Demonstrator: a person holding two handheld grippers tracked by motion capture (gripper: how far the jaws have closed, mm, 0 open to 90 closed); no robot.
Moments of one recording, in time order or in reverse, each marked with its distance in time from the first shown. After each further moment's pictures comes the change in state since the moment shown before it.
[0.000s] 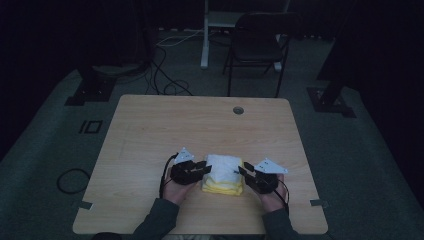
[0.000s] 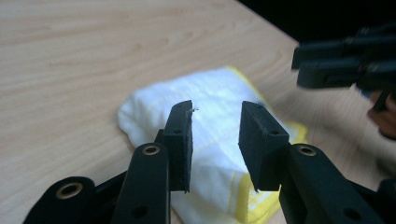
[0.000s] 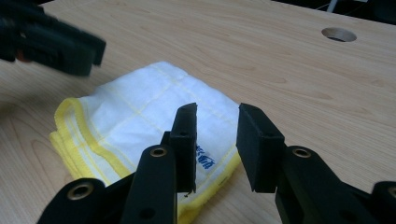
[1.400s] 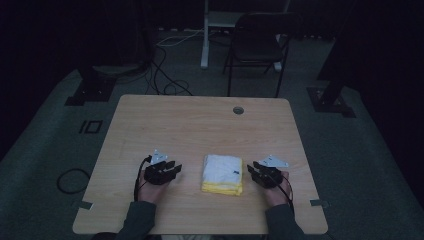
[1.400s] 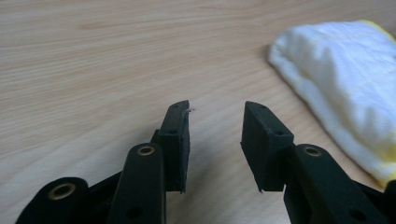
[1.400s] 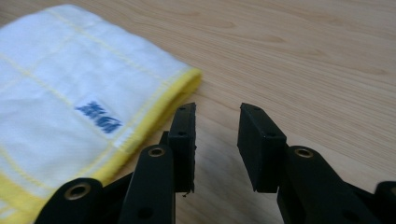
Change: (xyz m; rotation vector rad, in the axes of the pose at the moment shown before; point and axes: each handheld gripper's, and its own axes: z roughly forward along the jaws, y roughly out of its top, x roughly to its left) left arm 0.069 -0.032 -0.047 0.035 0.273 -0.076; right arm -0.039 -0.023 0.022 0.138 -0.118 0.054
